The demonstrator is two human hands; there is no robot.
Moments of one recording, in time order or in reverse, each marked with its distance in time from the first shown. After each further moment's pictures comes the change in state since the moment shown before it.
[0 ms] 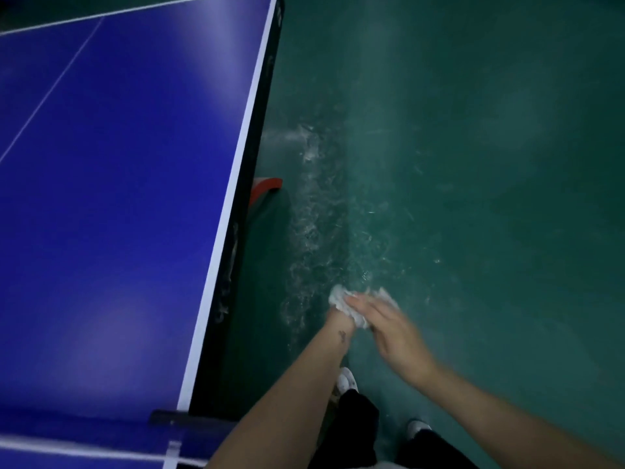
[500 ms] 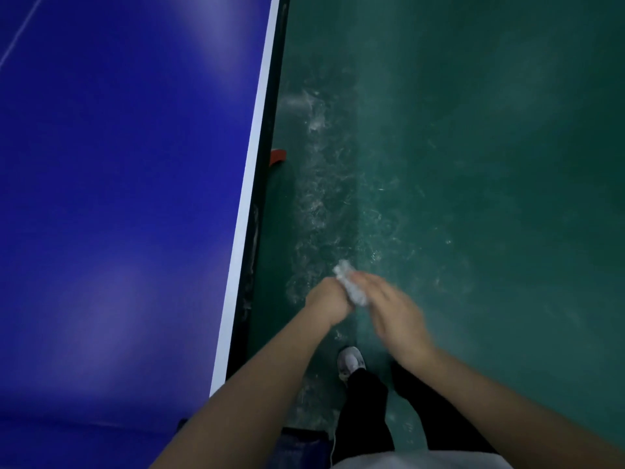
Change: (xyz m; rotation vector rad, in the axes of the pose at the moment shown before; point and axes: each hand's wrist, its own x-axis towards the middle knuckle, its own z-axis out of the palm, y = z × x) left_hand 0.033 0.004 -0.096 0.839 -0.063 0.245; right_hand 0.046 -0.034 0.057 -0.154 -0.058 0.058
